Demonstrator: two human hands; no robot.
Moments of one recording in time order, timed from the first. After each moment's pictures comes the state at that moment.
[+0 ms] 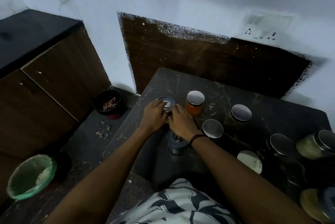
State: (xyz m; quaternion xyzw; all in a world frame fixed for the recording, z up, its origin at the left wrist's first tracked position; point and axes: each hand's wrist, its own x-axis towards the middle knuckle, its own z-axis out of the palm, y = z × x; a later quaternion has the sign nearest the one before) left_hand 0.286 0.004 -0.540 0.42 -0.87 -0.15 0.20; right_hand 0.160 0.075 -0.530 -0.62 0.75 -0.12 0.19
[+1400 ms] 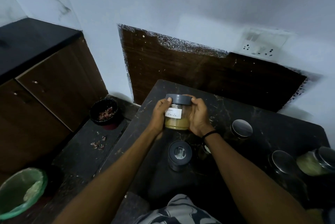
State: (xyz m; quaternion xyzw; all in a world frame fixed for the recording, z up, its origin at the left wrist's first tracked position) left_hand 0.250 -0.005 -0.487 0.35 -0.41 -0.74 0.40; right_hand 0.123 0.036 -0.474 -0.18 0.44 -0.69 0.55
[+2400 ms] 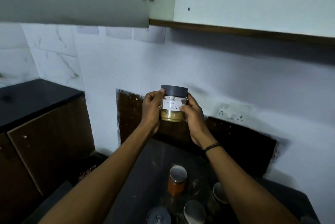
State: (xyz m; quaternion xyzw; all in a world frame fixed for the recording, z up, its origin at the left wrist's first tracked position) left_hand 0.194 -0.059 -0.274 0.27 -0.43 -0.65 0.57; right_hand 0.081 0.020 -0.273 -0.47 0.49 -0.66 0.33
